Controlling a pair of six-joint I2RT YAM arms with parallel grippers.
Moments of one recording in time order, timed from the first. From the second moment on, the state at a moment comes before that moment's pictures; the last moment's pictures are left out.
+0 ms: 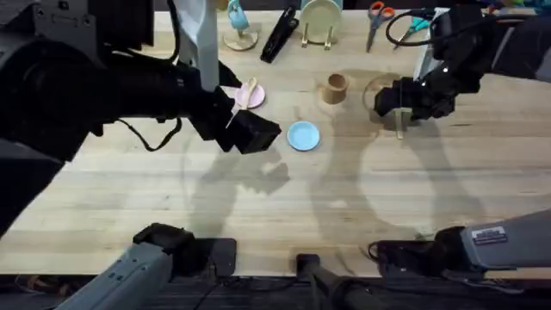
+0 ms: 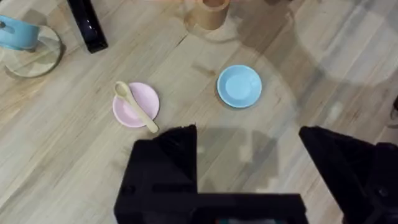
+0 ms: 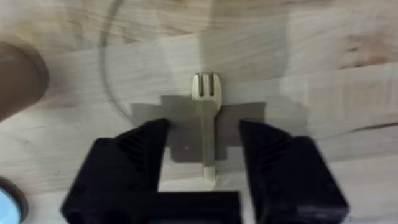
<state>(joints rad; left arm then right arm) -0.24 0.99 1.01 -0.92 0.48 0.48 0.00 1.68 1.03 -0.68 0.04 0.17</state>
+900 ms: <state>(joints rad) -0.24 0.99 1.01 -0.92 0.48 0.48 0.00 1.67 1.04 -0.71 0.03 0.16</state>
